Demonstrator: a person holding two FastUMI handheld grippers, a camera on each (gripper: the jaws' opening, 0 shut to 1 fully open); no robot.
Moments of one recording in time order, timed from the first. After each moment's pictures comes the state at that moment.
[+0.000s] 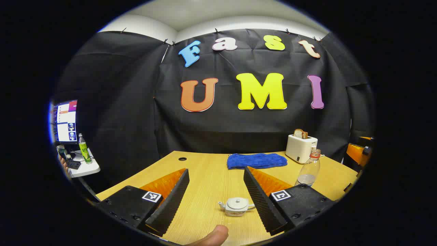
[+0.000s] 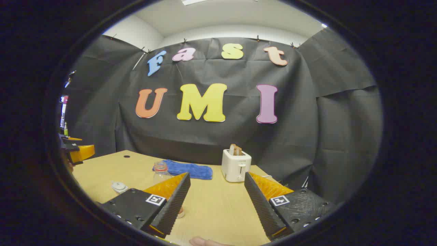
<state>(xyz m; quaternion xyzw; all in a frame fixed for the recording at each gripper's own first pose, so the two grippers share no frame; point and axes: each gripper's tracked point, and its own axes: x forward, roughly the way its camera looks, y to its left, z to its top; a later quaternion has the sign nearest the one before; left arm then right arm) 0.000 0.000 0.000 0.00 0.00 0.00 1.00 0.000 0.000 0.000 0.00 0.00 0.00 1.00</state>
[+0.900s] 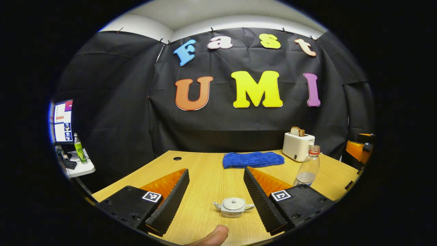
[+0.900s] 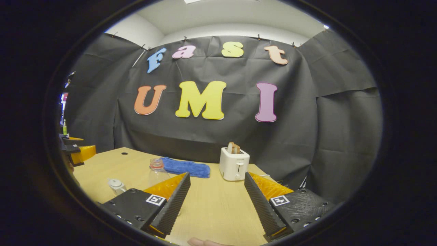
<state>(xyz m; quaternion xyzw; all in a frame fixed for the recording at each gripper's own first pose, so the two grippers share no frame) 0.014 -0.017 -0.015 0.00 0.00 -0.03 1.00 0.005 -0.002 -0.003 -0.01 0.00 -0.01 1.00</state>
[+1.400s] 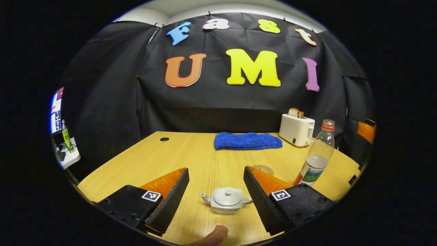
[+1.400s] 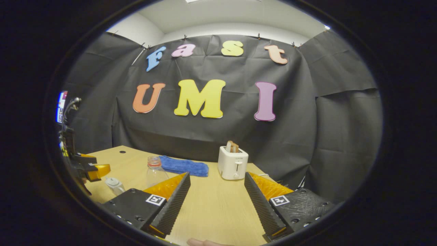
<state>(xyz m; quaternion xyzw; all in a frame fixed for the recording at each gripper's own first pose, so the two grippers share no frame) 0.057 -0.037 -0.094 0.00 0.09 -0.05 0.99 0.008 -0.001 -0.007 -0.02 0.01 -0.01 1.00</state>
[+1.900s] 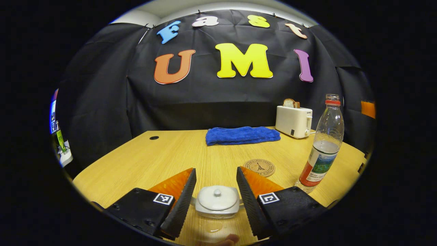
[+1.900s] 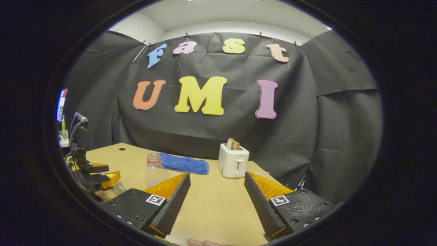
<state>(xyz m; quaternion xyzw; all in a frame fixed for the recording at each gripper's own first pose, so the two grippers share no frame) 0.082 -0.064 -0.122 0.01 0.08 -0.09 0.99 0.011 0.000 -0.012 -0.02 0.02 -0.01 1.00</state>
